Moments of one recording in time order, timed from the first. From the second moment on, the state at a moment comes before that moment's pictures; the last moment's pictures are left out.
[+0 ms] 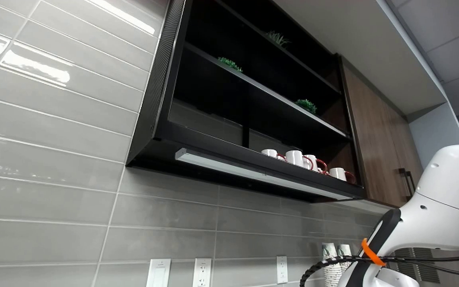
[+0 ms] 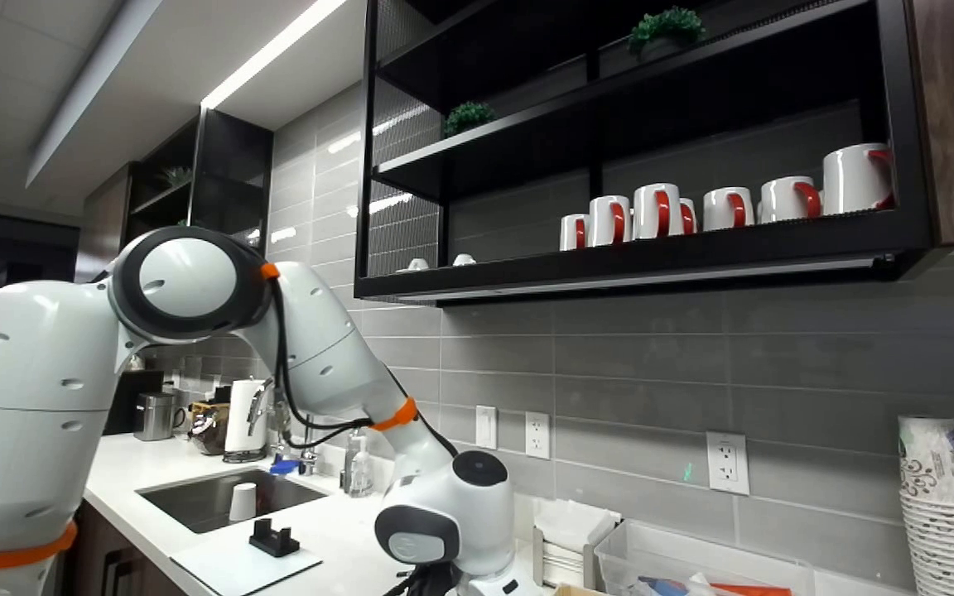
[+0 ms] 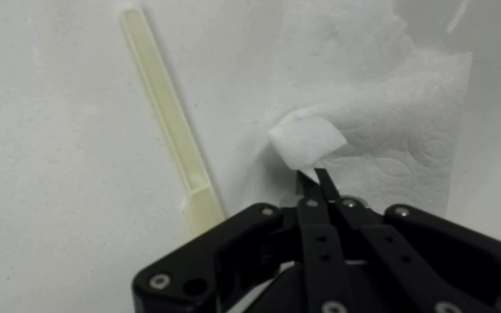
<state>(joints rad) -0.16 0.15 -0.16 -2.41 0.80 2.71 0.07</state>
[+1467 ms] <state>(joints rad) -0.16 0.12 -0.16 -2.43 0.70 2.71 0.01</state>
